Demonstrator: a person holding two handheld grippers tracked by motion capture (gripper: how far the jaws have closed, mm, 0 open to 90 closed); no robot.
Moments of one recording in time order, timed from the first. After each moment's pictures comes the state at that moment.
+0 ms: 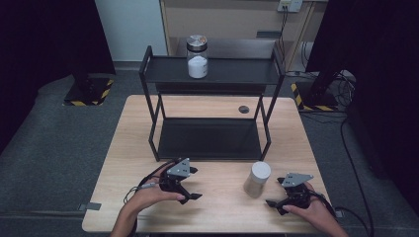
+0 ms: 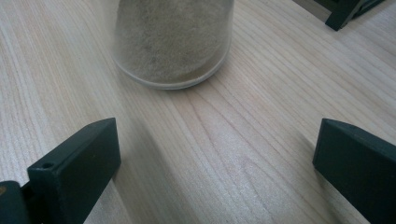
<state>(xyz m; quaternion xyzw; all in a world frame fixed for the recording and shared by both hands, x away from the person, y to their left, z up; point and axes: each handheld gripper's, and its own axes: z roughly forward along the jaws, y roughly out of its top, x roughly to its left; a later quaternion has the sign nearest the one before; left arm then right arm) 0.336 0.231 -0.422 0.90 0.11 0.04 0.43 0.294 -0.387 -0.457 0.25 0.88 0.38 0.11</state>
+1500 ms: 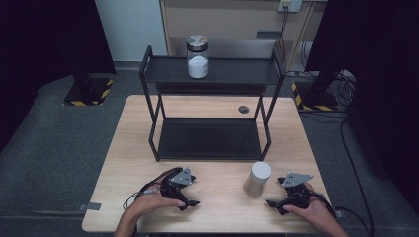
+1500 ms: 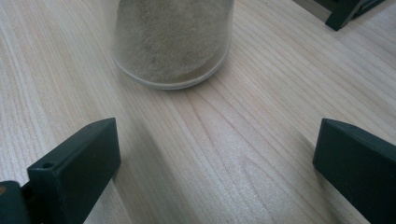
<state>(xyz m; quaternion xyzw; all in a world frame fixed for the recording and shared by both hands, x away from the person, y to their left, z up) 0.334 0.224 -0.448 0.91 0.11 0.04 0.39 0.294 -0.387 -0.457 0.25 0.88 0.38 0.11</state>
